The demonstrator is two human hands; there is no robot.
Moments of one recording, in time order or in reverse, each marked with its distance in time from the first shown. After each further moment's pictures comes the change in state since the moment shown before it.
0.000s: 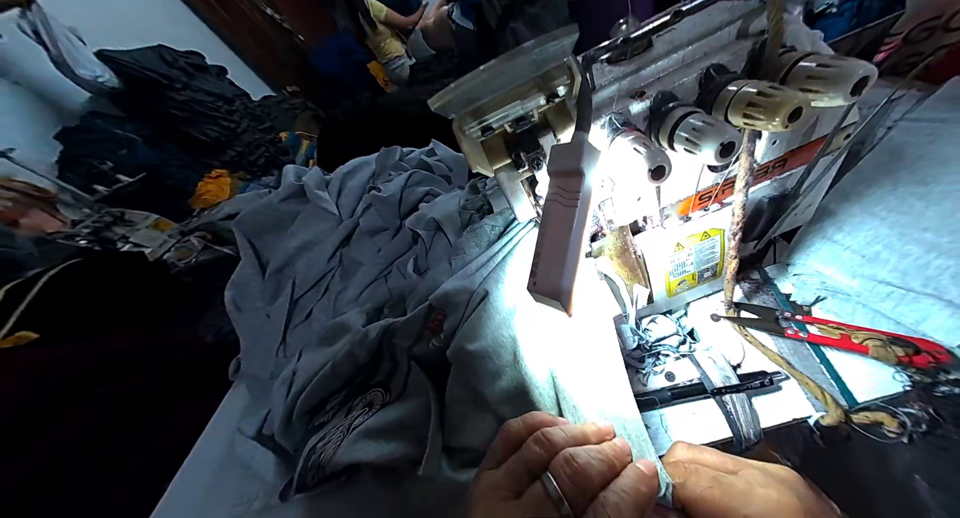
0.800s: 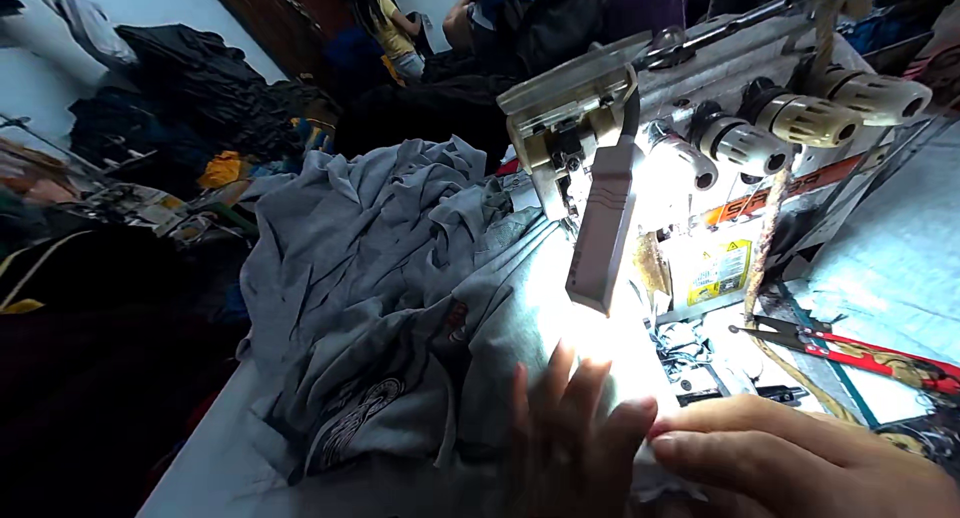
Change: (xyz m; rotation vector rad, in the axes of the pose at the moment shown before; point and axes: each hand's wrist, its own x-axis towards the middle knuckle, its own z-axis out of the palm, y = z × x) left_hand -0.004 0.005 0.046 0.100 0.304 -0.281; right_hand 0.030 0.002 -0.016 -0.213 0.194 -0.427
